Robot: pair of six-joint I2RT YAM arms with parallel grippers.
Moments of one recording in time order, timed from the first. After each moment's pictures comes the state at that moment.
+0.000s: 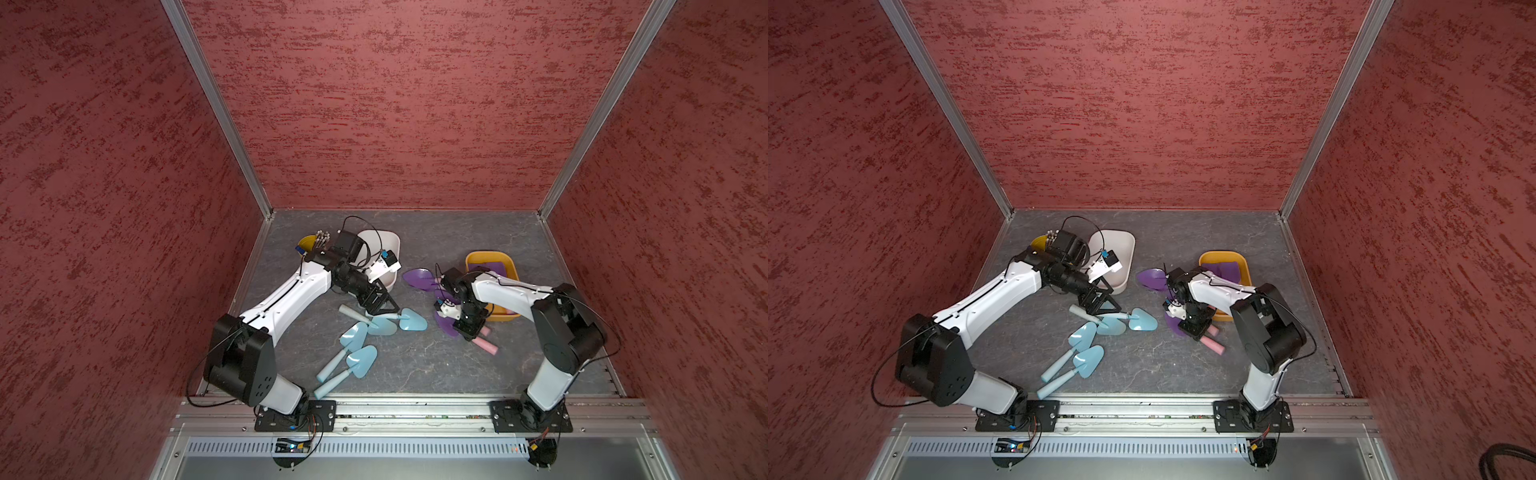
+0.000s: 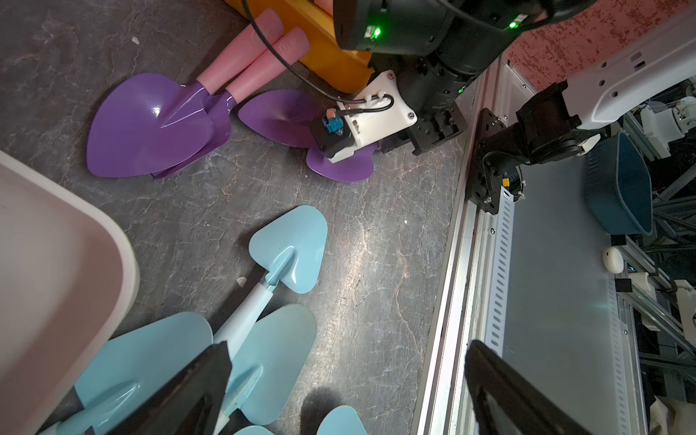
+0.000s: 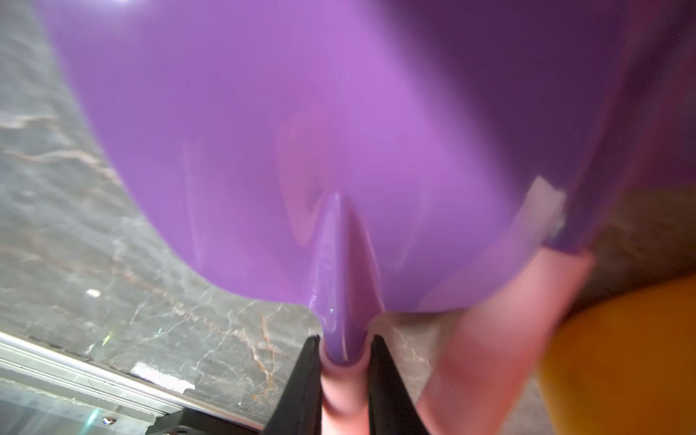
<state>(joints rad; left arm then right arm) -0.41 1.50 1.20 -0.90 0.77 0.44 0.56 1.73 1.08 -1.09 0.00 -0.35</state>
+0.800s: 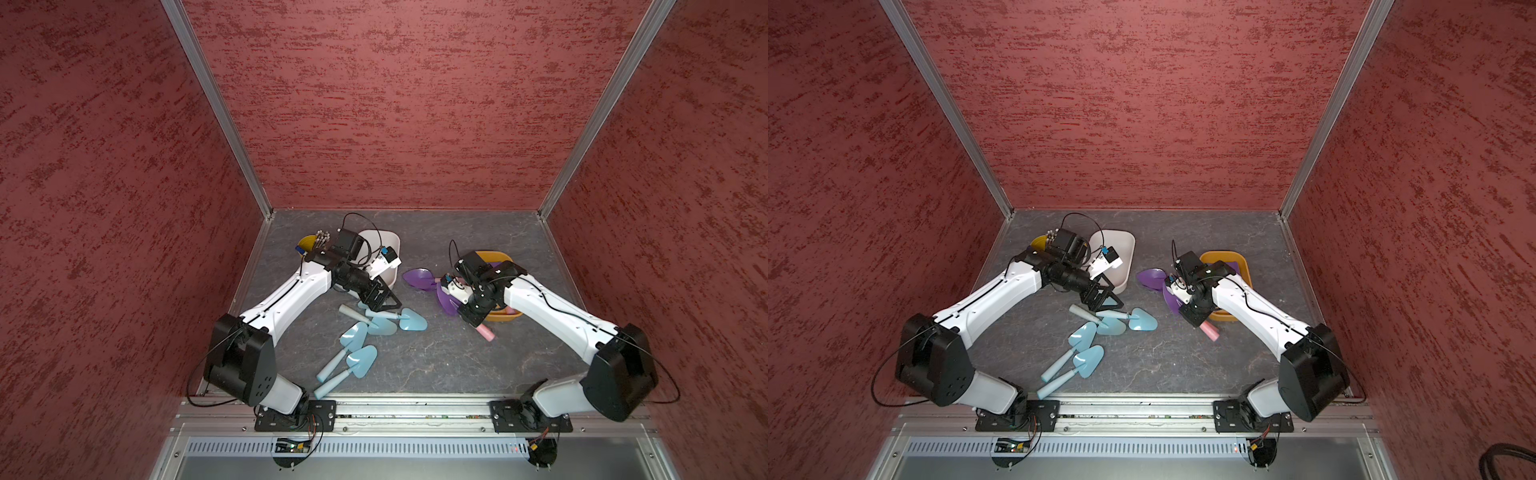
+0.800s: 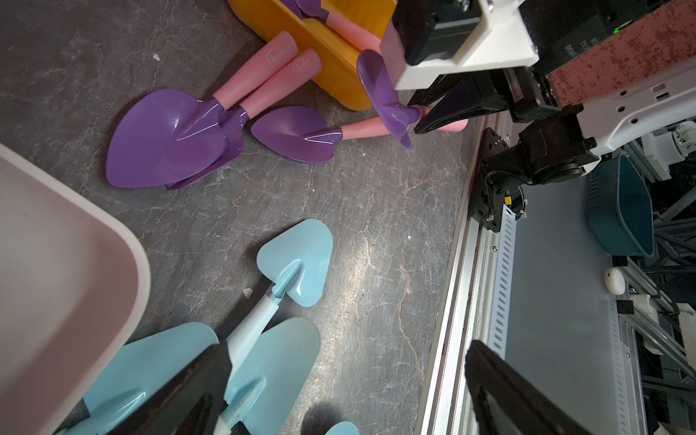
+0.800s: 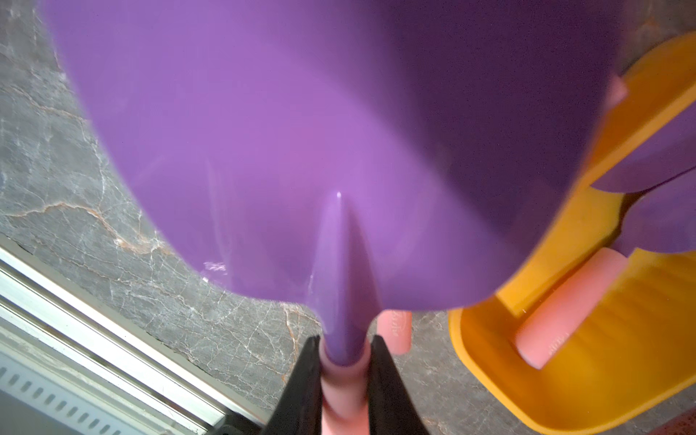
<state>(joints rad) -0.41 1.51 1.20 -0.84 0.76 0.37 0.55 1.44 1.14 -1.09 -0.02 -0.22</state>
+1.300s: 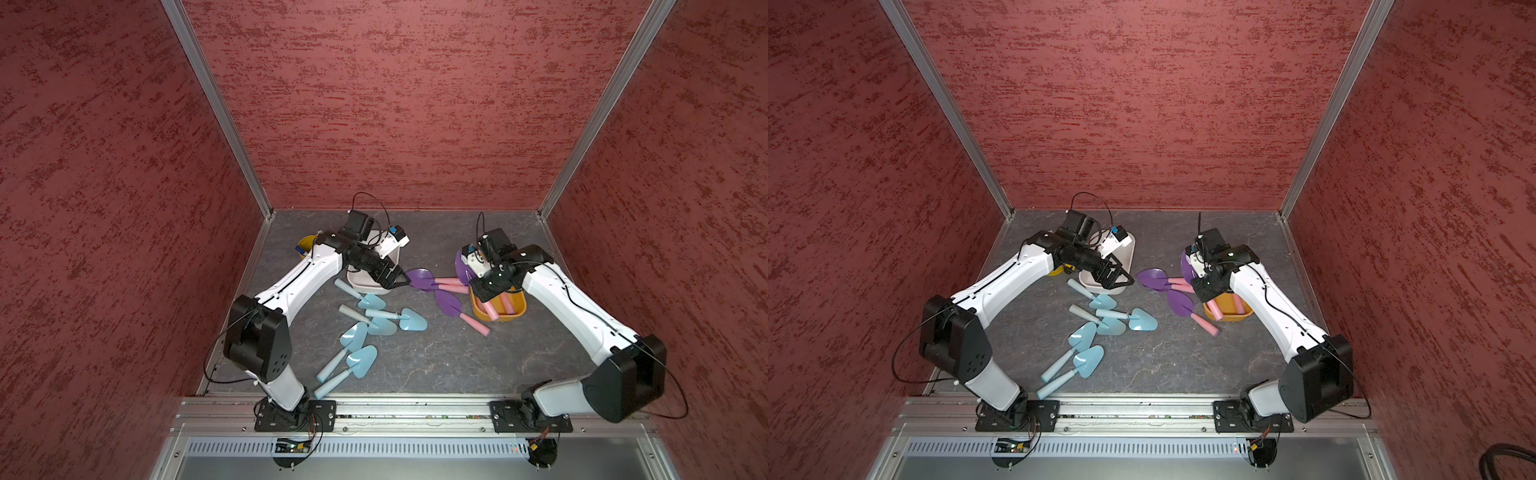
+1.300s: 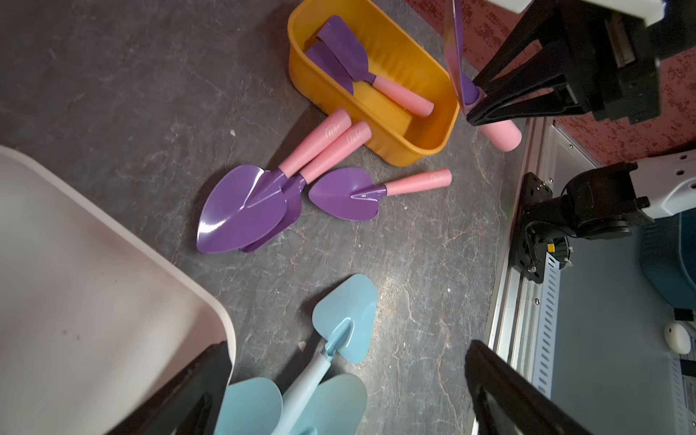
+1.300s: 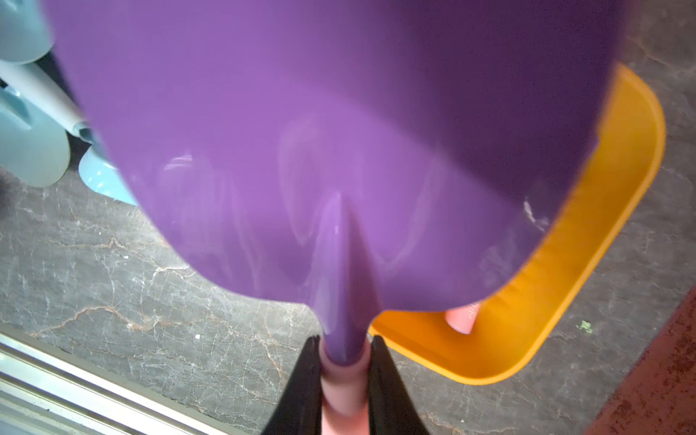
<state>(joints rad) -0.45 1.68 1.47 -0.79 0.66 0.29 0.35 1.43 1.30 -1.11 0.00 -0.11</state>
